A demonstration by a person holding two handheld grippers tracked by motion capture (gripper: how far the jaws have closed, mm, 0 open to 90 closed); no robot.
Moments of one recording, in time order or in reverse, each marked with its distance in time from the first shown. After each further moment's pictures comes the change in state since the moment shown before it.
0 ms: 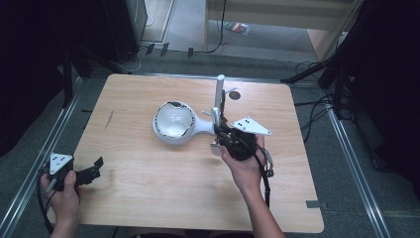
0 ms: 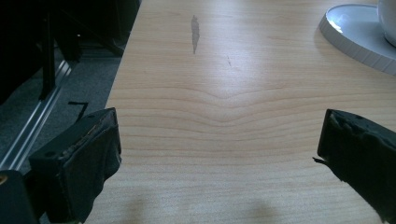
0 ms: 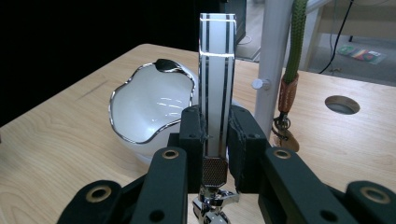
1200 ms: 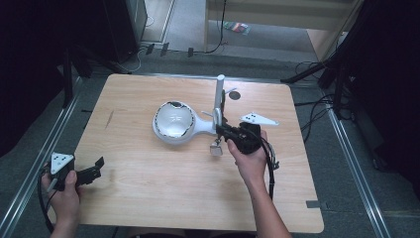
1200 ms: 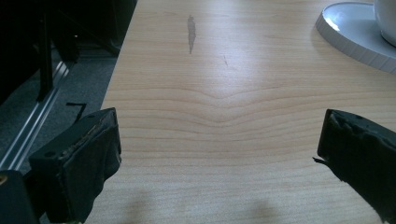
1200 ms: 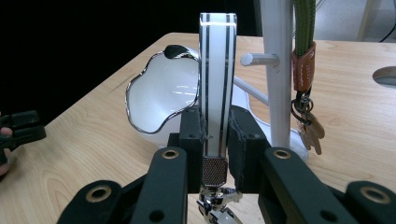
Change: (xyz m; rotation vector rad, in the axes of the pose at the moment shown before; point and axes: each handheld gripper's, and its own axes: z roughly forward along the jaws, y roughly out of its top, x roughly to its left) left arm -0.002 0.000 0.001 0.005 -0.010 0.009; right arm -0.037 -0.006 0.016 0.064 0.175 0.119
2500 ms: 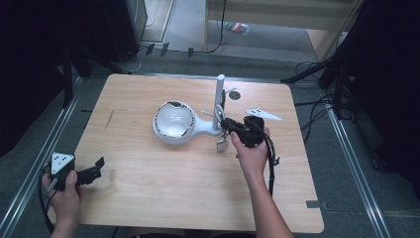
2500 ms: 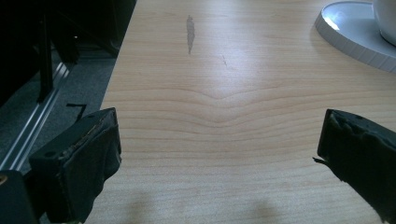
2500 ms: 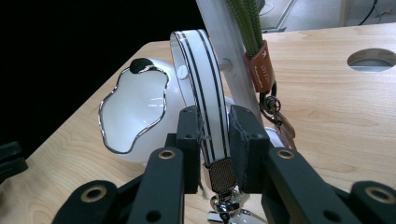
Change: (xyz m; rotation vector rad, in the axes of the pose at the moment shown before) left arm -0.001 0.000 0.000 -0.002 0.001 0.005; right arm -0.023 0.004 0.011 -0.009 -0.061 0.129
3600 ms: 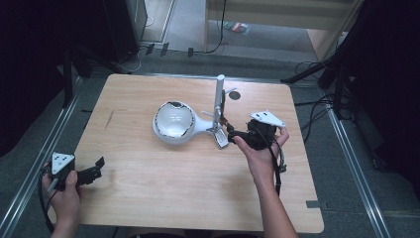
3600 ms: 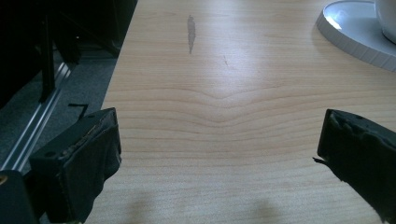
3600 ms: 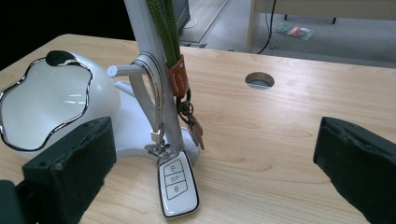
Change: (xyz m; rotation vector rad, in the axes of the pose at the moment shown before) left arm -0.001 0.000 0.000 0.002 0.004 0.002; right arm 0.010 0.001 -0.028 -0.047 -0.332 -0.169
